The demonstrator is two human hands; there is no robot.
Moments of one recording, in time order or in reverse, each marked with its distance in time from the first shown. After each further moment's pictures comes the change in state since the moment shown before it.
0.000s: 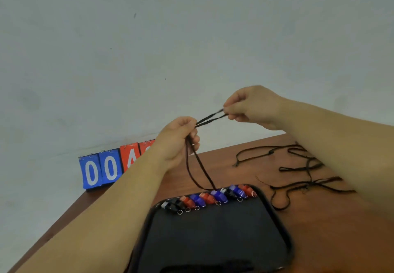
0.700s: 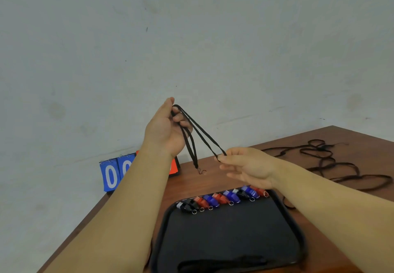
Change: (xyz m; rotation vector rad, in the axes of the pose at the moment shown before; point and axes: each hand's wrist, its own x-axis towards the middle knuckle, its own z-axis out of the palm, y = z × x) left_hand -0.027 0.059 -0.002 -0.627 0.177 0.070; right_hand -0.047 0.079 0.080 0.475 -0.331 0.272
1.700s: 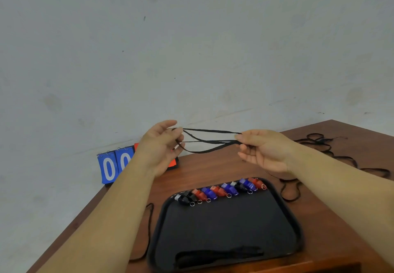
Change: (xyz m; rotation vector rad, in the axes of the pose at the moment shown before) left_hand -0.013 -0.012 -0.068 0.508 -0.016 0.029; right_hand -0.022 -0.019 -0.026 0.280 0.119 -0.030
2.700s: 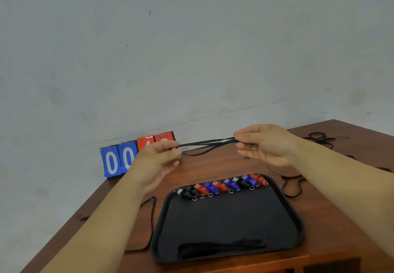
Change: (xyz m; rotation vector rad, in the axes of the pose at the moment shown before) left_hand -0.029 -0.020 -0.039 0.120 0.023 -0.105; right_hand 0.000 -0.004 0.012 -0.116 0.072 -0.014
